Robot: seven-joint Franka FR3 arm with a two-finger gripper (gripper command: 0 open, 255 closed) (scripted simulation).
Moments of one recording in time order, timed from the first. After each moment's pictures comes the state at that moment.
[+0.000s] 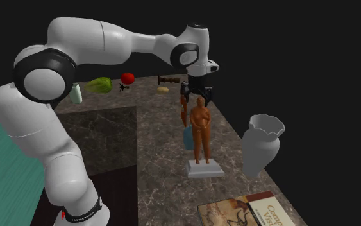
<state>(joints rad) 0.27 -0.08 0.01 -1.90 0.09 1.93 -0.57</state>
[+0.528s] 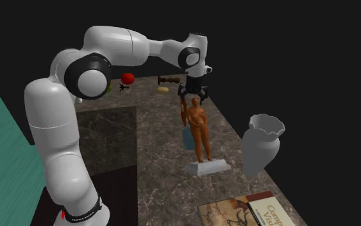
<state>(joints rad) 0.34 0.16 0.08 -1.68 0.06 1.85 -0.71</state>
